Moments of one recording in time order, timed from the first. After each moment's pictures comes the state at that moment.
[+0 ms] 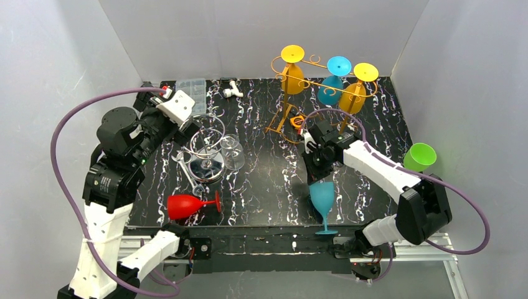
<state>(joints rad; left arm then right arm) -0.32 0.90 1.52 -0.78 0.03 0.63 0.58 1.40 1.03 -0.88 -0.24 0.13</state>
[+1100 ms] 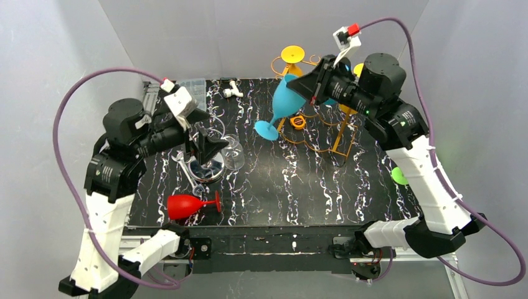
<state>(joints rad) -0.32 0.94 1.57 -0.87 0.59 0.20 0.62 1.28 1.75 -0.54 -0.31 0.46</state>
